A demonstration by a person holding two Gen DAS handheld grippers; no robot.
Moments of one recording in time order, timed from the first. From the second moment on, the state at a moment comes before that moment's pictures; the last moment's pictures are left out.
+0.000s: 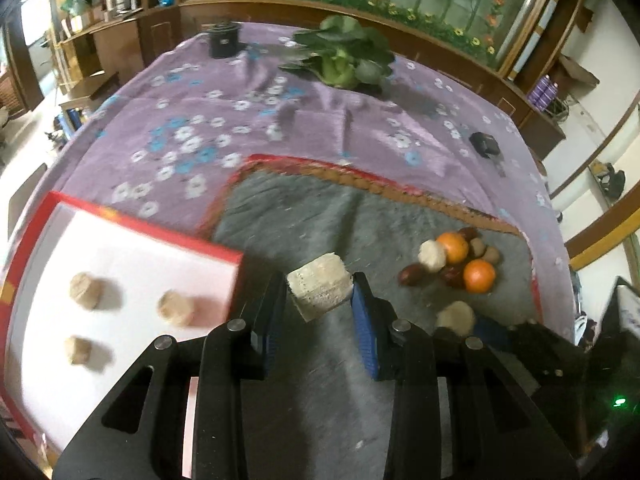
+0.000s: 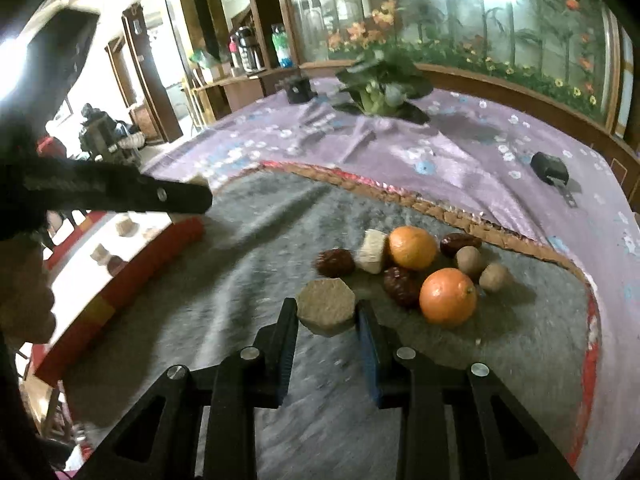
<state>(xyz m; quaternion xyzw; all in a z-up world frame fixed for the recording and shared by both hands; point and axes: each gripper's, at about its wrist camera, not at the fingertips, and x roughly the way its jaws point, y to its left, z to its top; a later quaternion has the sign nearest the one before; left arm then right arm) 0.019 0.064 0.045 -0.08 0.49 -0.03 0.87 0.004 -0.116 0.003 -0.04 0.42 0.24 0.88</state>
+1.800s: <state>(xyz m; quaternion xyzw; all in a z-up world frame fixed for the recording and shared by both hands) -0.083 0.226 0.005 -0.10 0.49 0.12 0.86 -0.054 0.103 -0.007 -0.15 0.42 0.42 0.79</state>
